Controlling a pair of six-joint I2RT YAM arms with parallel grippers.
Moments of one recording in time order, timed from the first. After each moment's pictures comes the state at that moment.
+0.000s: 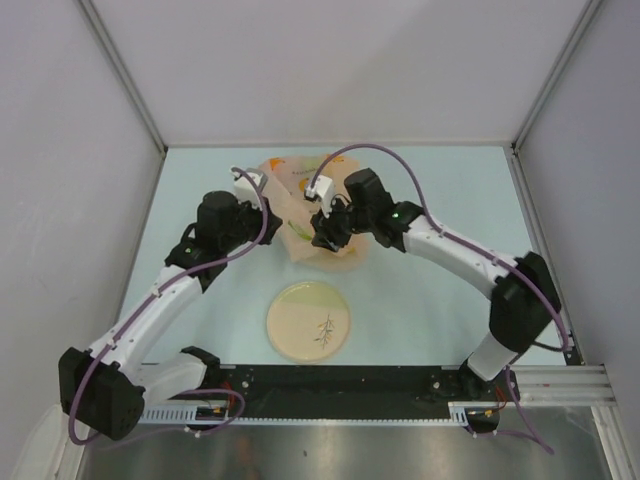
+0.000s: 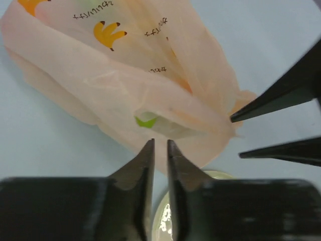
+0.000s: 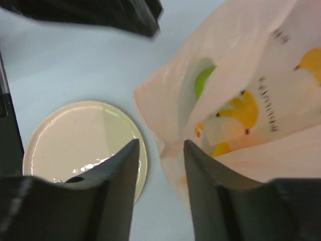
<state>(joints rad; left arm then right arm) -0.41 1.08 0.89 -0.20 0.16 -0.15 0.74 1.55 1.34 -0.30 -0.43 -0.25</state>
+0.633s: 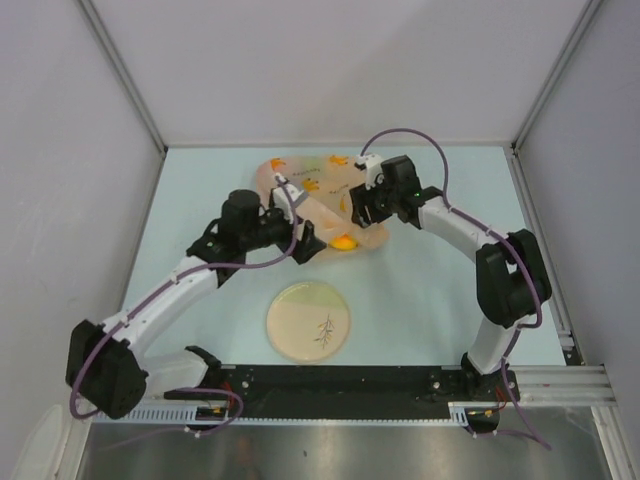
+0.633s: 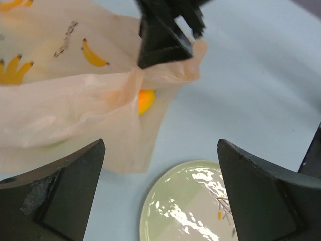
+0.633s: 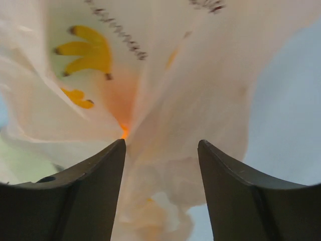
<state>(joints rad) -0.48 1.14 0.86 -0.11 0.44 -0.01 0.49 1.77 1.32 -0.27 -0.27 -0.04</state>
